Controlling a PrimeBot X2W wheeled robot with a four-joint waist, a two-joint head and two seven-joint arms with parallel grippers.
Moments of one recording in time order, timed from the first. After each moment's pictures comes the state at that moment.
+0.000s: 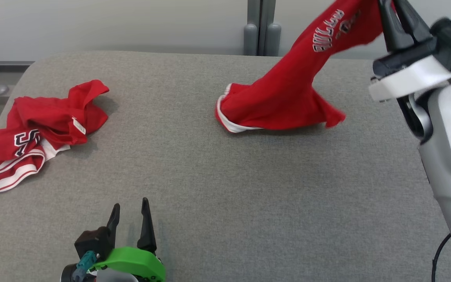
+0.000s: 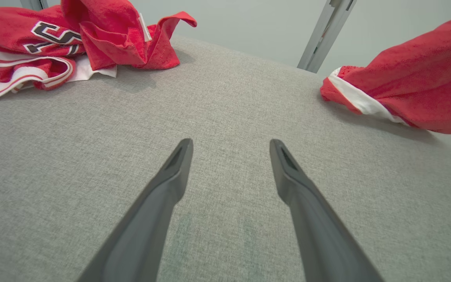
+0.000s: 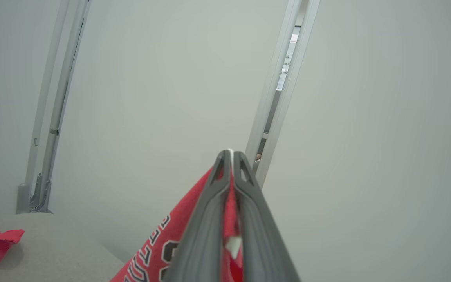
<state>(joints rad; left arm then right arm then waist) -0.07 0.05 -0.21 0.37 -0.41 0.05 -0.26 -0.76 -0.26 0.17 0.29 0.16 0.13 -0.26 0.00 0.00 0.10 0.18</state>
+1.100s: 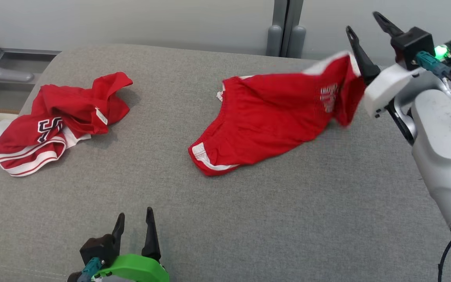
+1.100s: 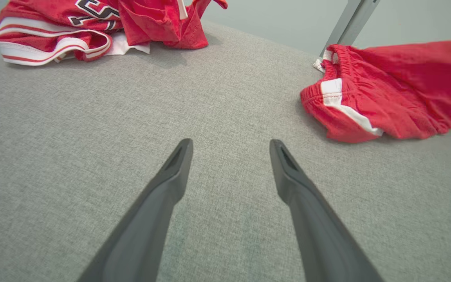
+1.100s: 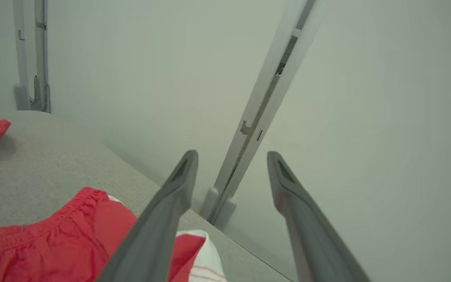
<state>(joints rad) -0.04 0.05 -0.24 0.39 -0.43 0.05 -0.26 -0.93 -0.26 0.31 0.77 0.07 0.13 -0.26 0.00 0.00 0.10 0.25</state>
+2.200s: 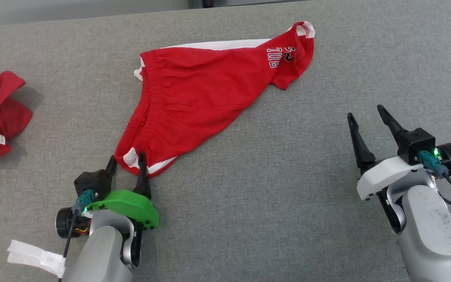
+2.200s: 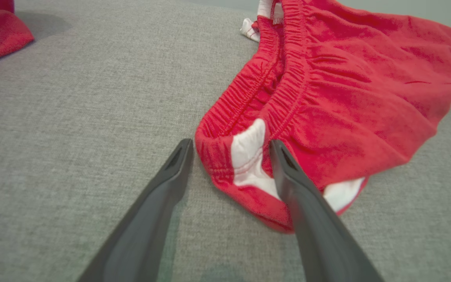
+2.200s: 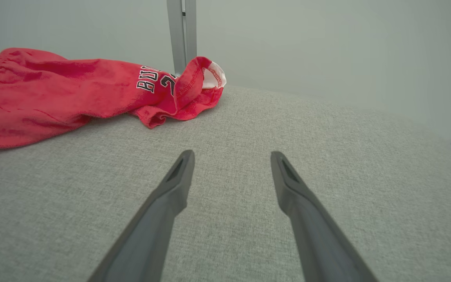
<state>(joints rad) -0.40 0.05 -0.20 0.68 -0.37 -0.01 -0.26 -0.44 -0.13 0.02 0.47 0.03 0.13 -0.26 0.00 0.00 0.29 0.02</state>
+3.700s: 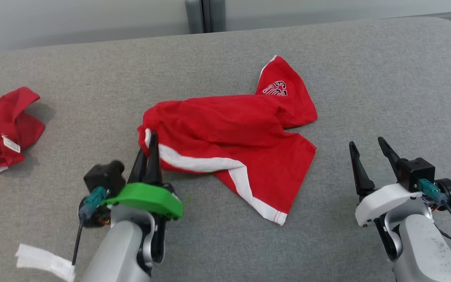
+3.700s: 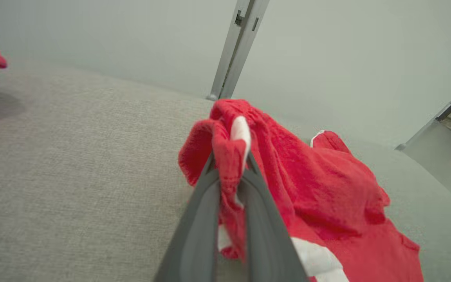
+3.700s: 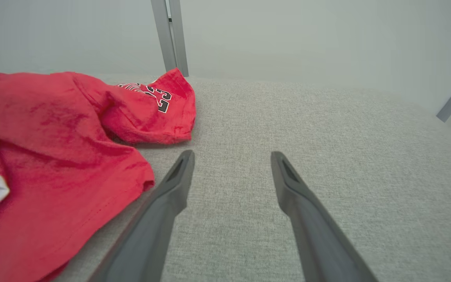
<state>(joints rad) -0.37 0.05 -0.38 0.39 -0.58 0.08 -0.26 -0.32 -0.06 -0.06 0.46 0.03 0.13 -0.26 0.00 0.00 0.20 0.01</state>
